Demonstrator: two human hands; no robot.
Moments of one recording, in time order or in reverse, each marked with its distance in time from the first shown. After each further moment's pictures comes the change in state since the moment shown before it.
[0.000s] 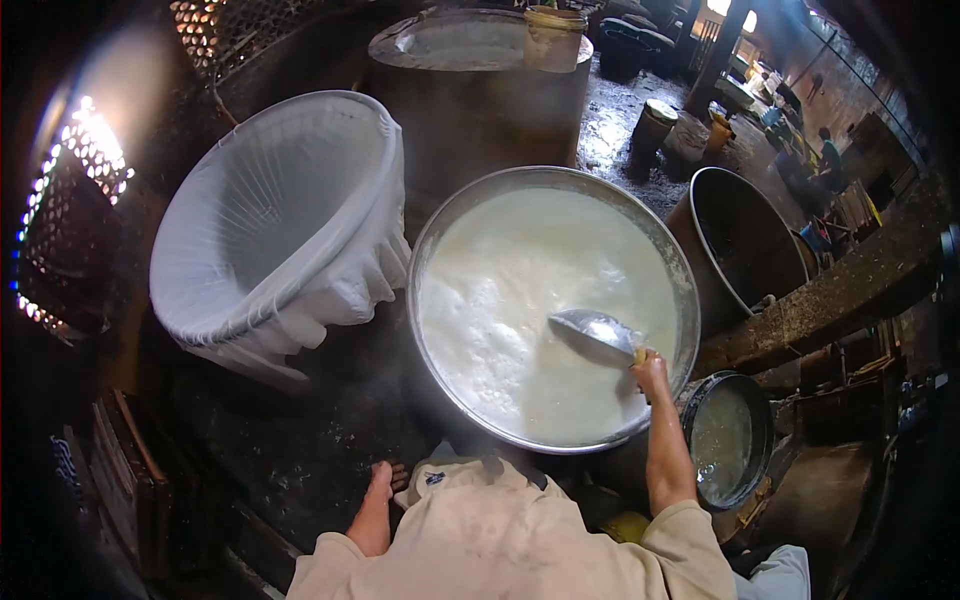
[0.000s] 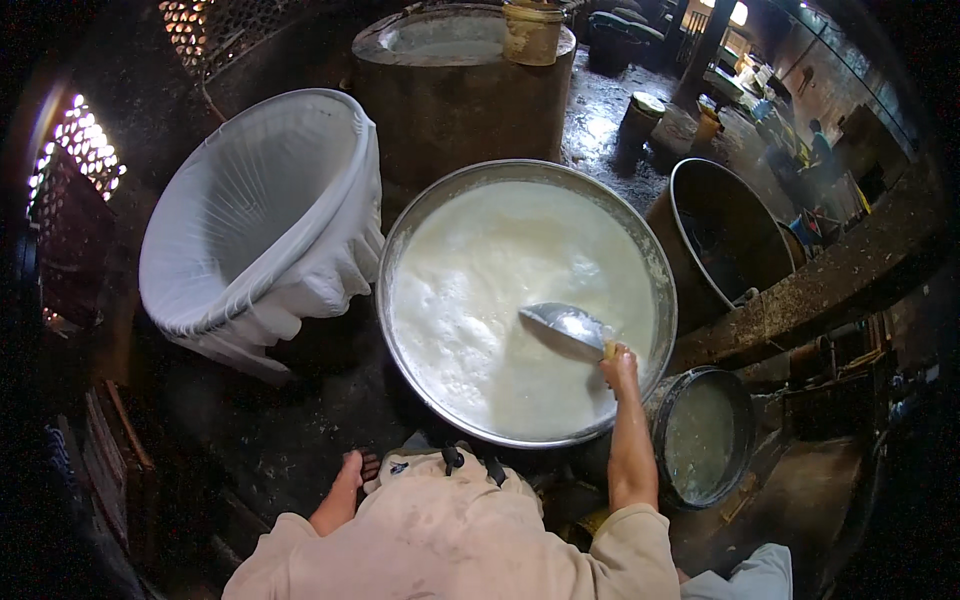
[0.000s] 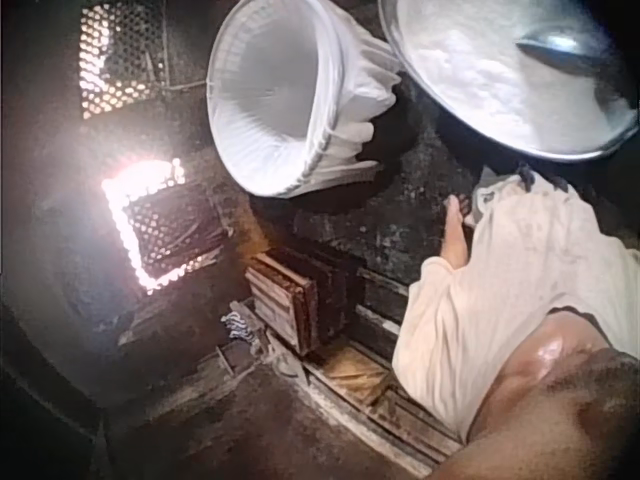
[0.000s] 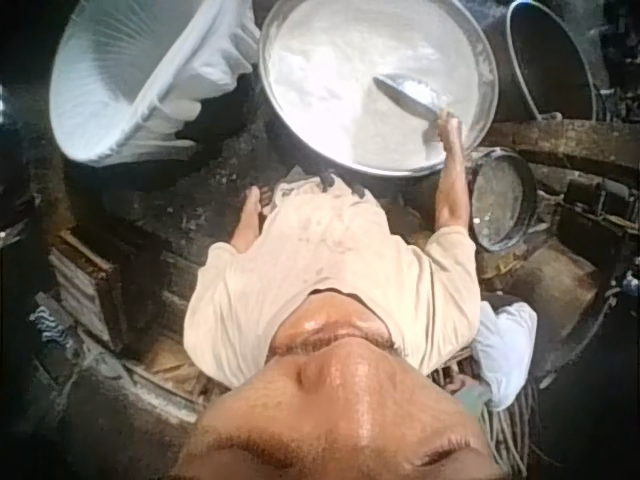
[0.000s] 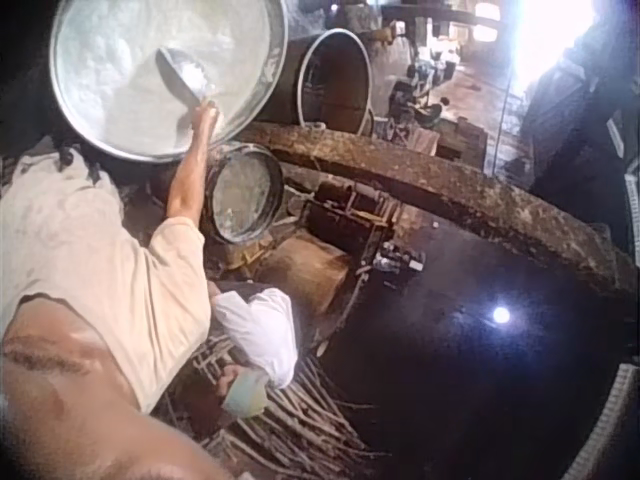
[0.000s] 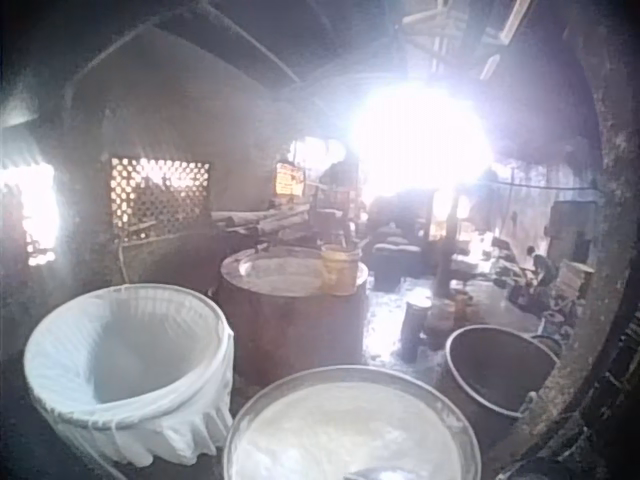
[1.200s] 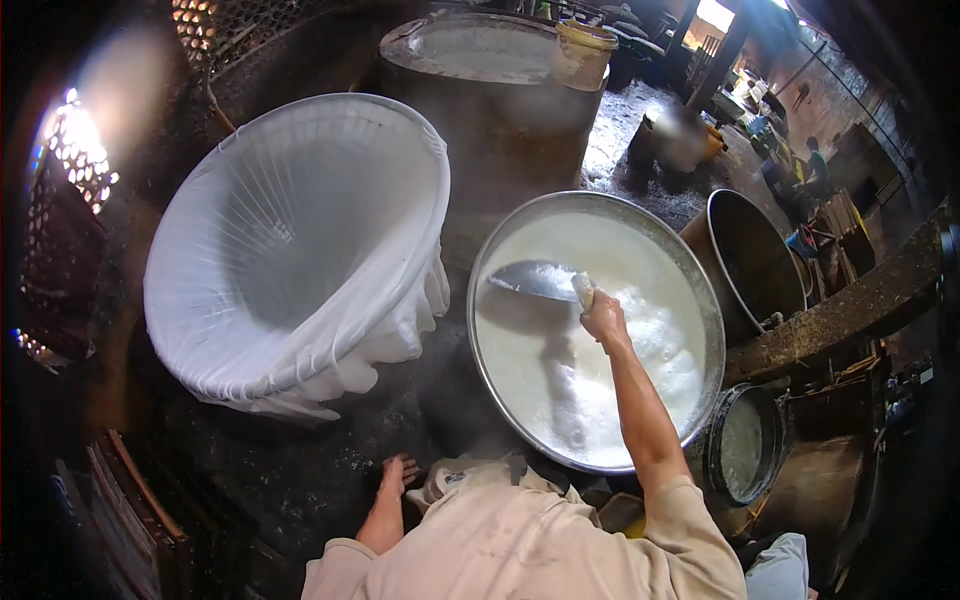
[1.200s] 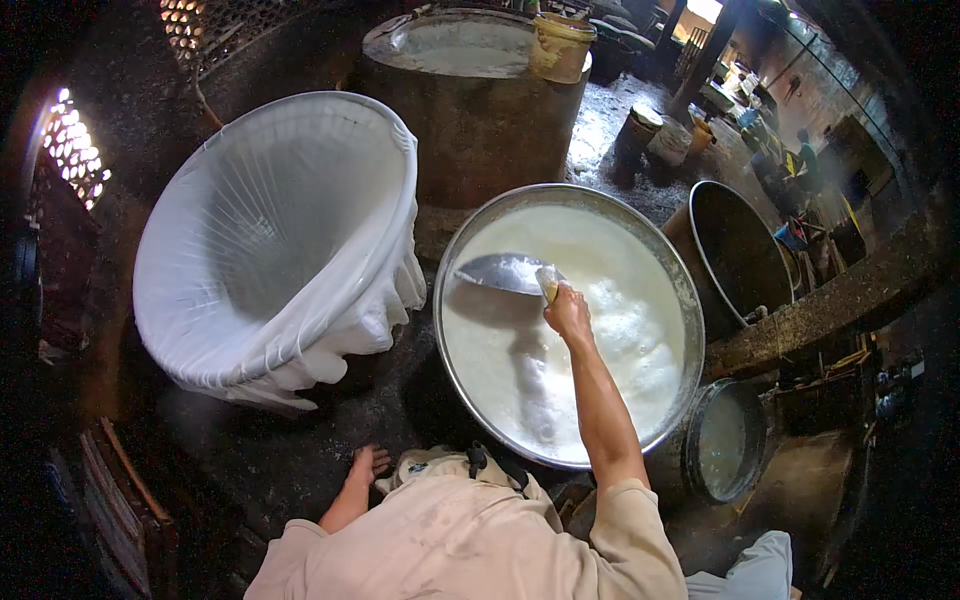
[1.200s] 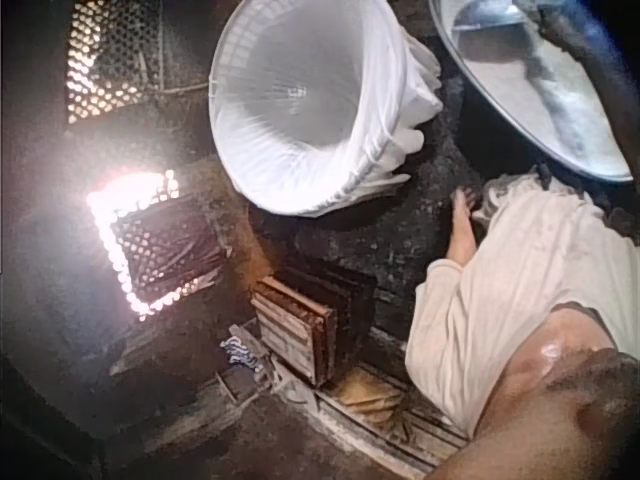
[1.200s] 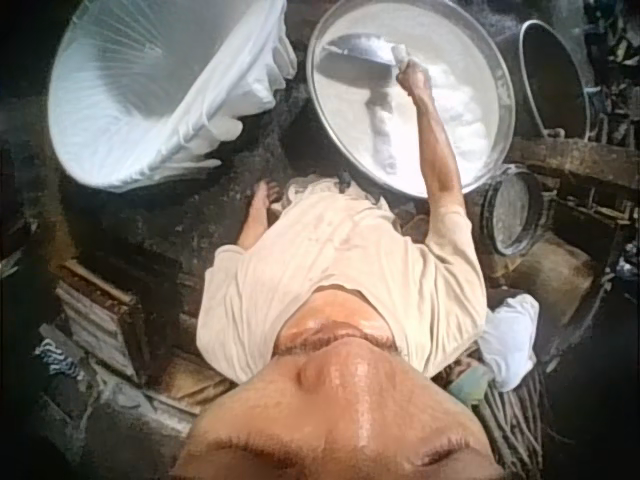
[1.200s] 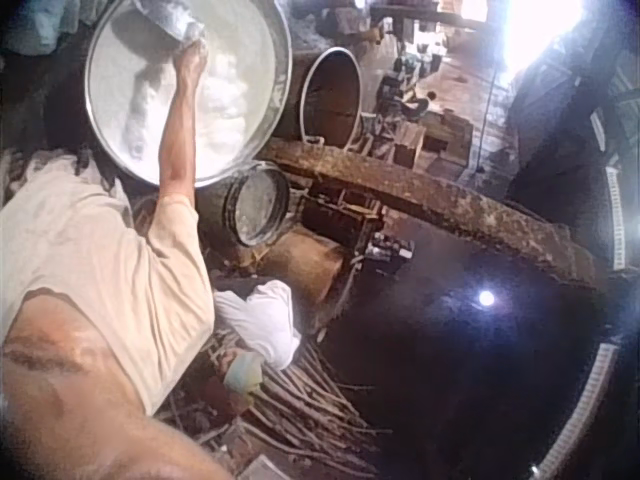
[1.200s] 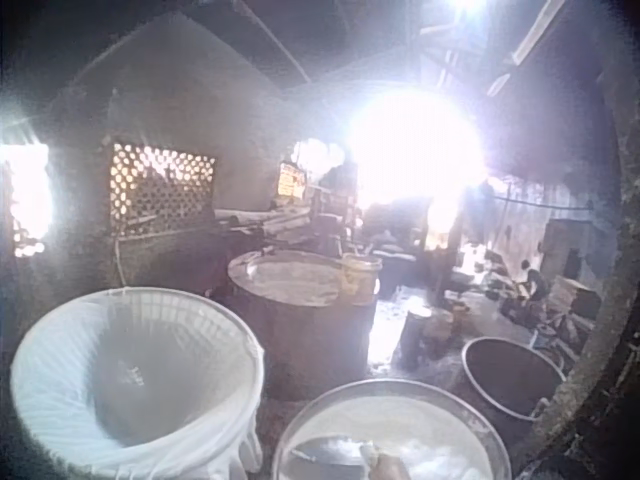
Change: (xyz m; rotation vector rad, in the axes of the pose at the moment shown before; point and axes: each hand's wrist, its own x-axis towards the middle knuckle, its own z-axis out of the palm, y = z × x) left_hand 0.055 0.124 -0.048 0.054 -0.068 0.021; right_hand 0.059 -0.308 0.065 -0.116 -0.037 -0.212
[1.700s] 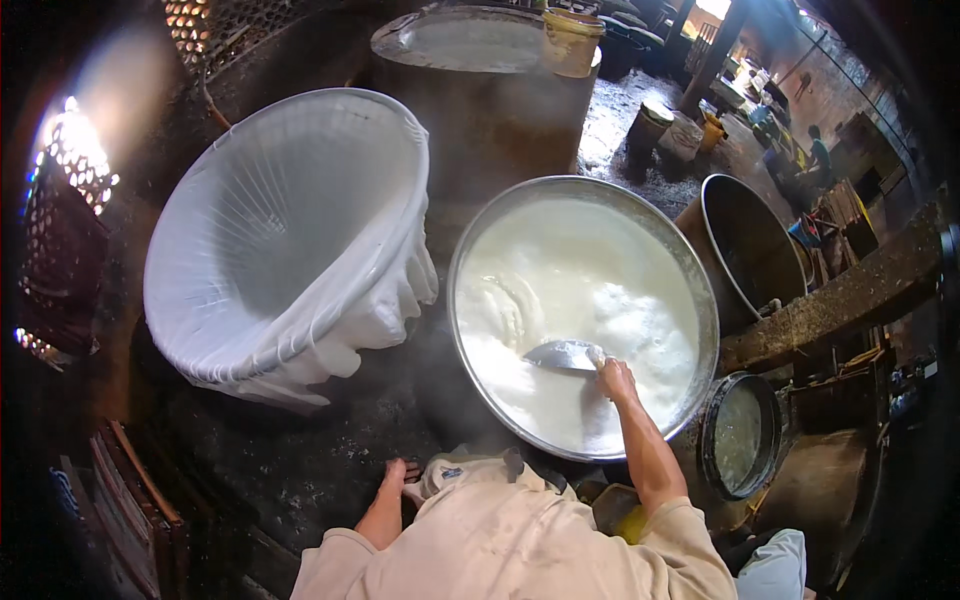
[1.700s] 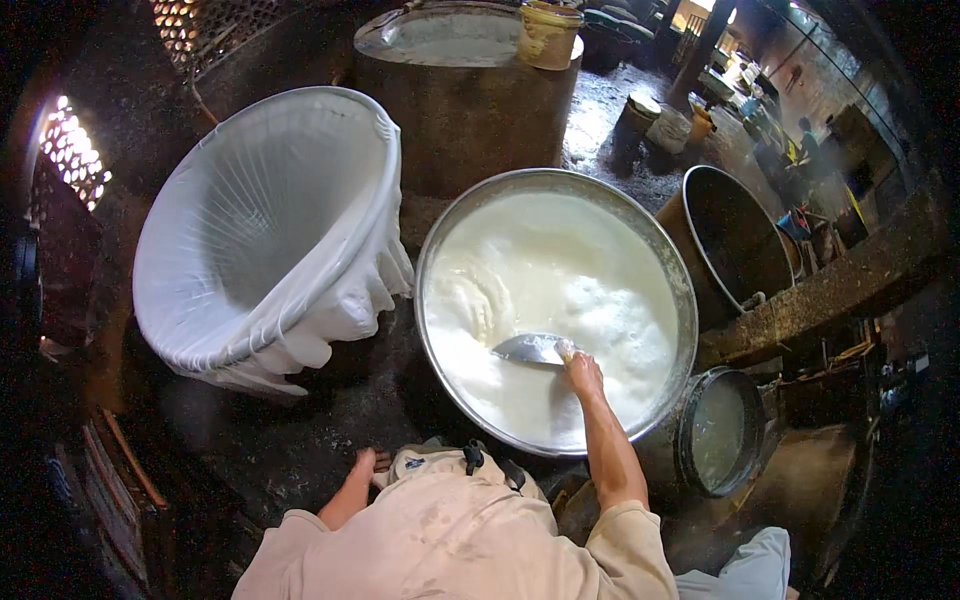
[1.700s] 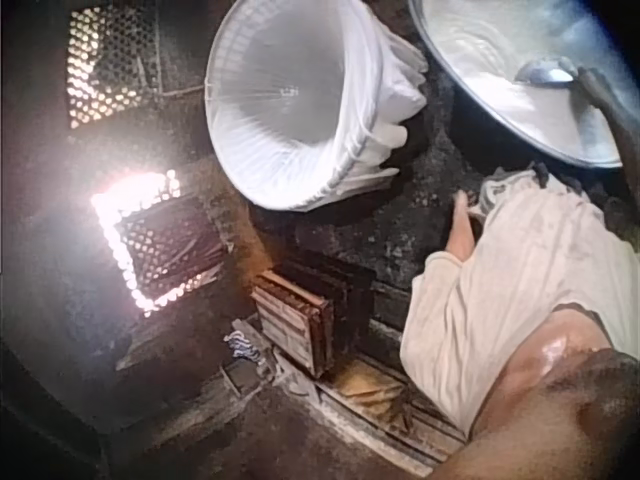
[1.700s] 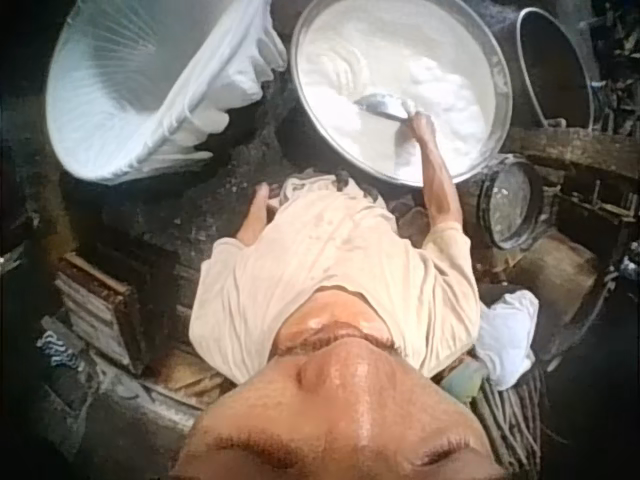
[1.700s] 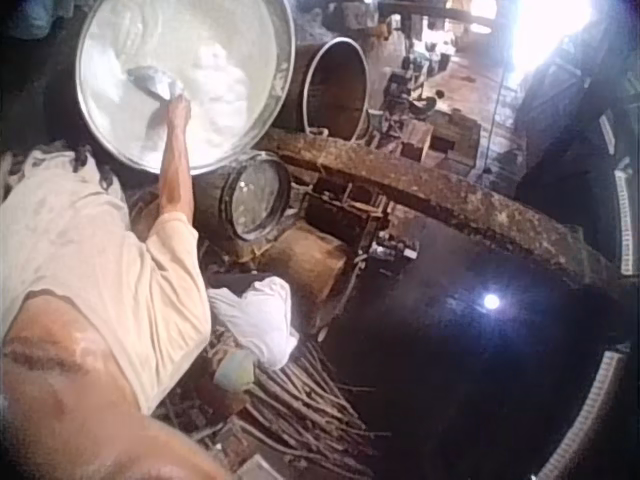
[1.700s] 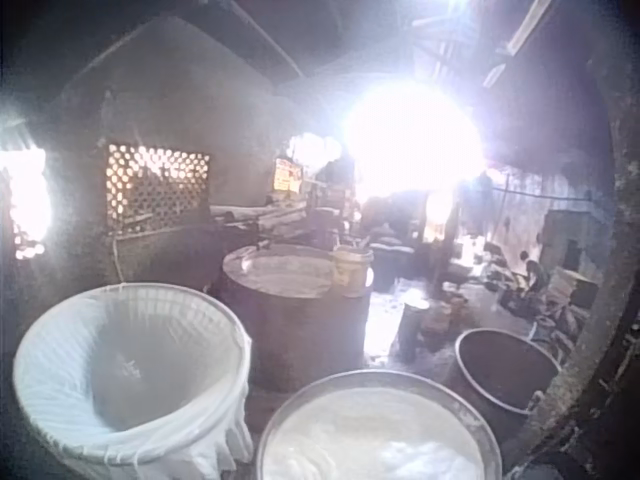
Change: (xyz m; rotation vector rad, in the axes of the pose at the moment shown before) left_hand -0.007 -0.043 0.025 0.089 0.104 -0.090; right_hand -0.118 0.135 0.038 -0.081 -0.267 0.197
